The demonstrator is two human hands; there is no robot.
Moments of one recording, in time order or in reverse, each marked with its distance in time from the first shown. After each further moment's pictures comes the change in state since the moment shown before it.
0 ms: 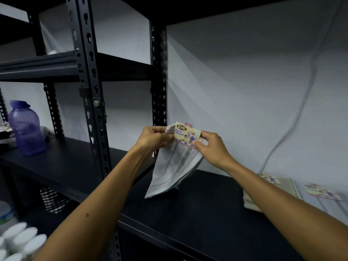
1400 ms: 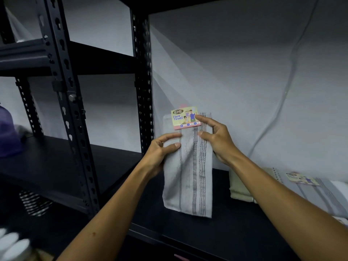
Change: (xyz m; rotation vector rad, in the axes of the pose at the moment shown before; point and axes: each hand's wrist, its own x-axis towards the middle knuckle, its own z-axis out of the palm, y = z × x) left_hand -0.020 -0.051 0.046 -0.352 -0.277 0.040; right_hand -0.006 0.019 -0.039 0.501 0.035 0.071
